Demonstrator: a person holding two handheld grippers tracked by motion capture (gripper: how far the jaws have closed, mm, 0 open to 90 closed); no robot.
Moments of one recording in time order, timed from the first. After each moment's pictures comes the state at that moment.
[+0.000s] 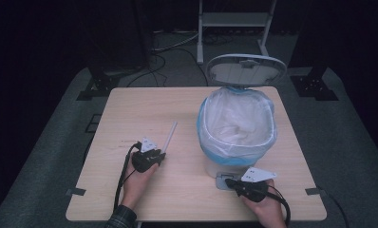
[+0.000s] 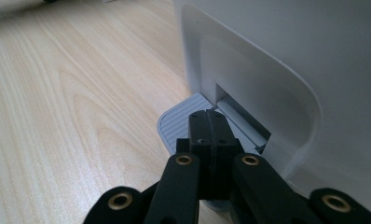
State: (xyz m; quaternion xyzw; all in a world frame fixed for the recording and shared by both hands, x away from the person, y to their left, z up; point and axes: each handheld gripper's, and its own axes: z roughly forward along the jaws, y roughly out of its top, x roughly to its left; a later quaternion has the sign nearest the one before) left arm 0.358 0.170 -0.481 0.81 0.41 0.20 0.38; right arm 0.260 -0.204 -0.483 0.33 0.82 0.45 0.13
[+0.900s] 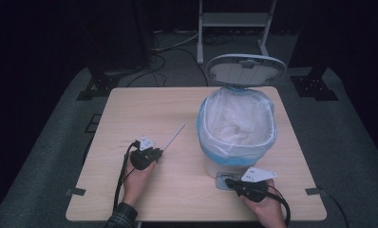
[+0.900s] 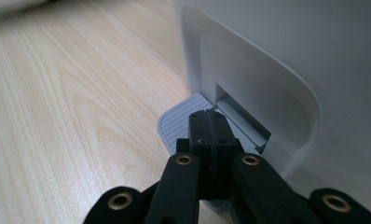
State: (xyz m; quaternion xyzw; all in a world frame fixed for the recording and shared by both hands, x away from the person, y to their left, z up) left arm 0.363 0.174 -0.480 0.80 0.42 0.21 0.38; right arm 0.260 -0.204 -0.483 0.33 0.82 0.45 0.13
